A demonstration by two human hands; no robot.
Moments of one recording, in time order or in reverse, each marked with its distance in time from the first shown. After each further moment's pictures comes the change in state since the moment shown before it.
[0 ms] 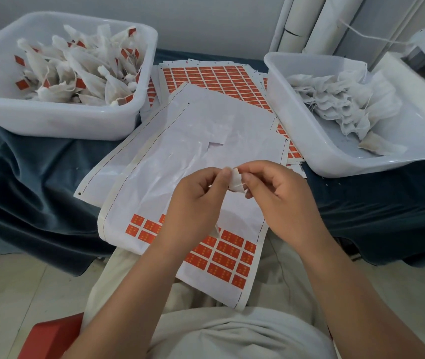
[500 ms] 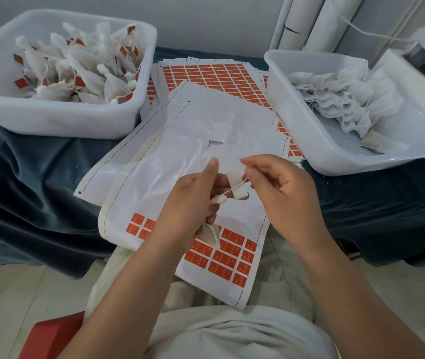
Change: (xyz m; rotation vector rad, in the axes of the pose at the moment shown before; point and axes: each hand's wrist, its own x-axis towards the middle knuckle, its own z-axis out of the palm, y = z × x) left_hand 0.002 0.005 -0.010 -0.244 -0.120 -0.434; right_hand 0.000 0.005 0.002 0.074 0.130 -0.062
